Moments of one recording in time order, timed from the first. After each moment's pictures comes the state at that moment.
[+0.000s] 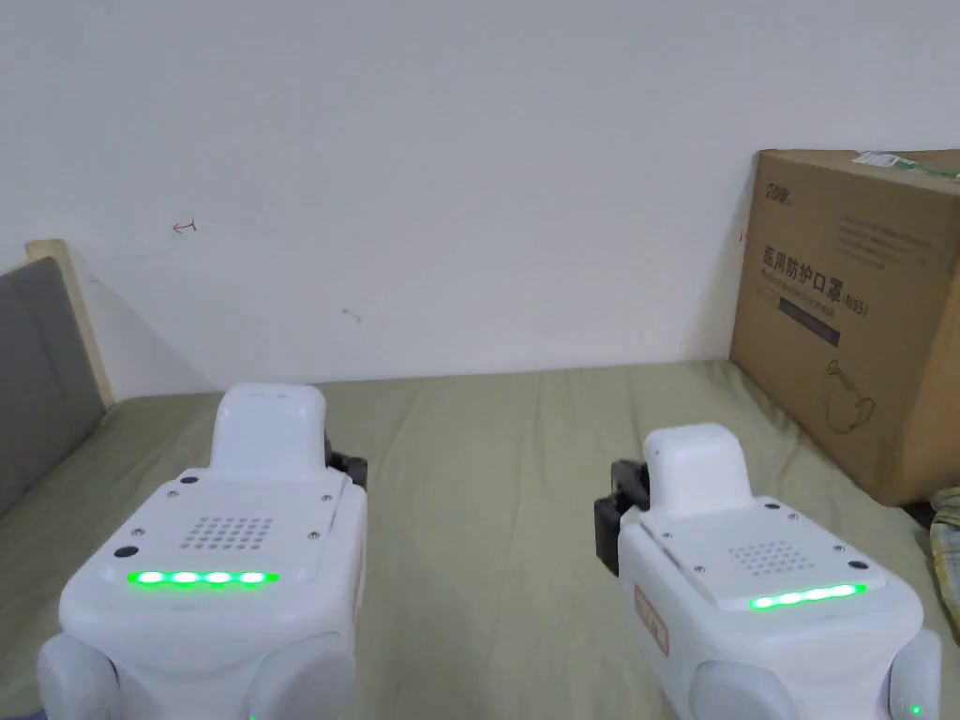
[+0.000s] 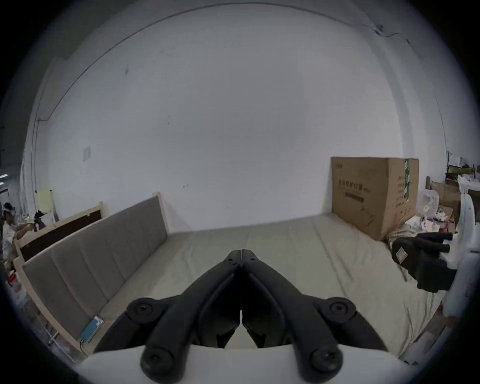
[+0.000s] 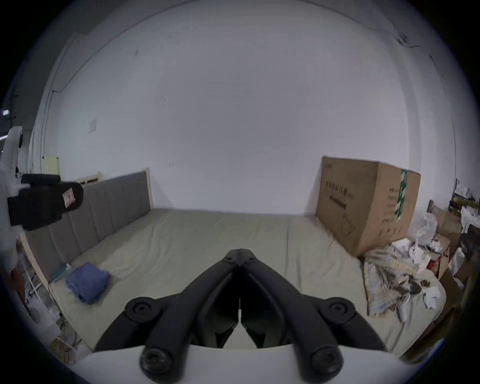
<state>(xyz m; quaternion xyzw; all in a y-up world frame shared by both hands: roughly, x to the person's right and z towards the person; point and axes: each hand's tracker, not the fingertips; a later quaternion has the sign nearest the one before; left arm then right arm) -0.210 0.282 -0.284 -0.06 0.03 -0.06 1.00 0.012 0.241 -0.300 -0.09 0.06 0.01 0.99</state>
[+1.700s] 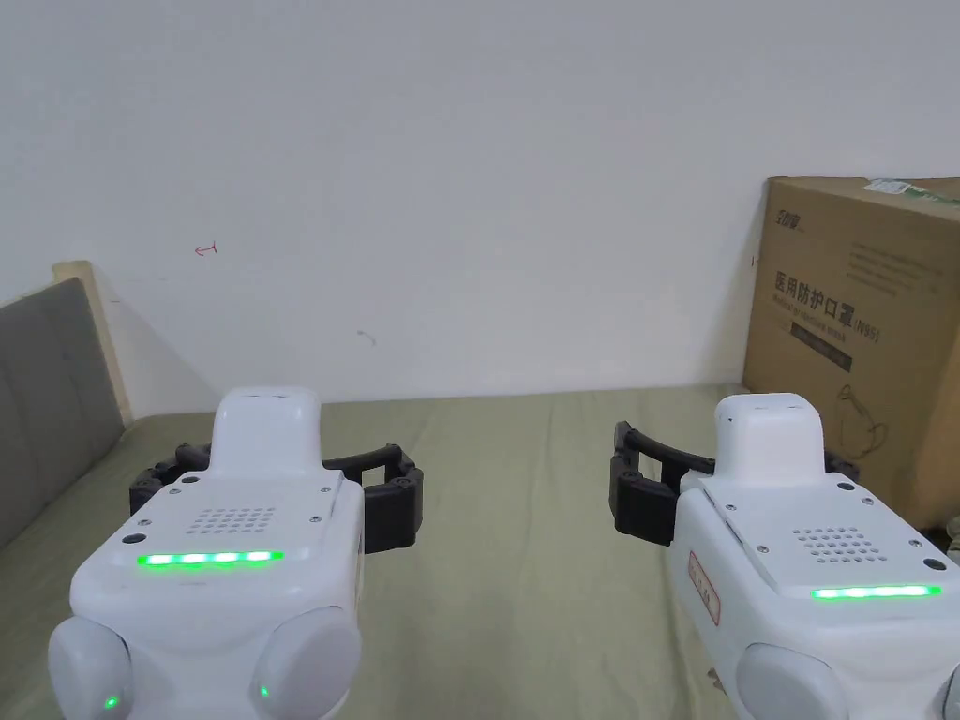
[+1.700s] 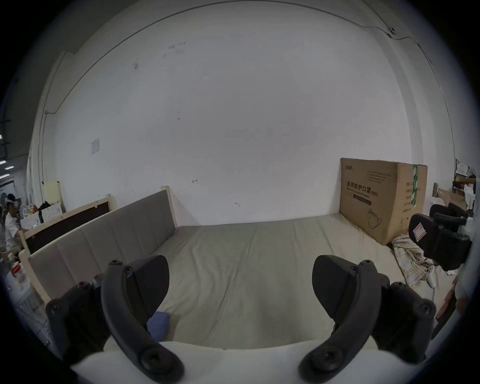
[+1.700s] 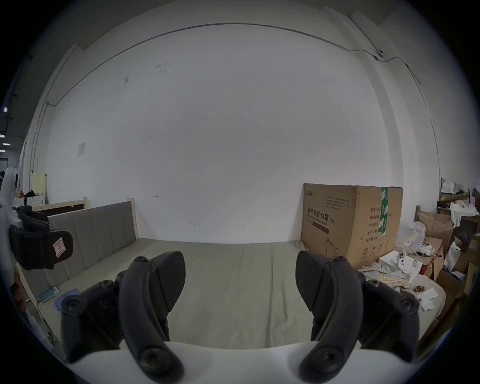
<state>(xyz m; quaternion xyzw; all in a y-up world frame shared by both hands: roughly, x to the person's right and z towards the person) -0.224 0.282 -0.291 -0.09 0.07 -0.05 0.99 0.027 0.250 -0.302 -0.01 0.02 0.00 1.00</state>
